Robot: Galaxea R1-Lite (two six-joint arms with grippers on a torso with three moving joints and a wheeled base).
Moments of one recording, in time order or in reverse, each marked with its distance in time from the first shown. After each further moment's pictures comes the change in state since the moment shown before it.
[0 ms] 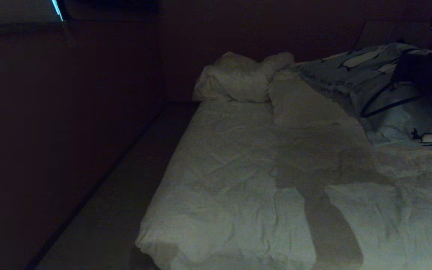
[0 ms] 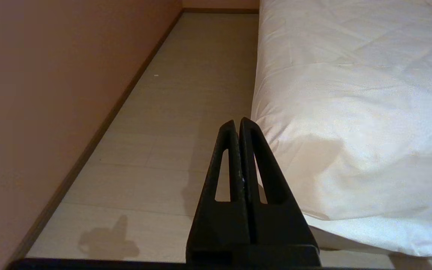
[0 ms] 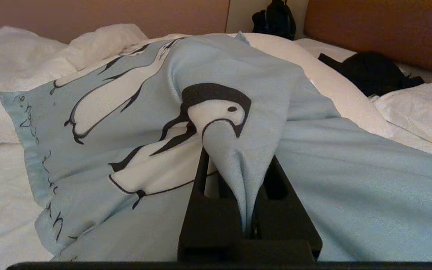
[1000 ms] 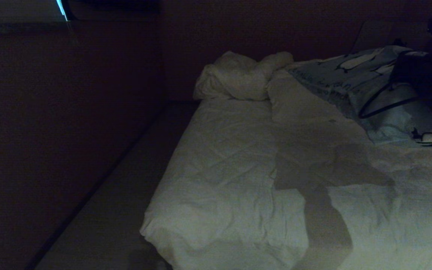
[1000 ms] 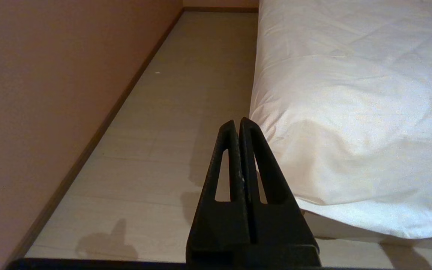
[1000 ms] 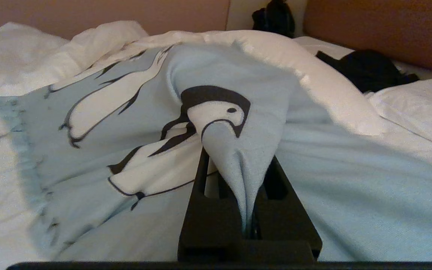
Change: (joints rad) left arm 0.000 0.000 0.000 0.000 0.000 -0.001; right arm 0.001 0.006 0.000 -0.002 0.003 -0.001
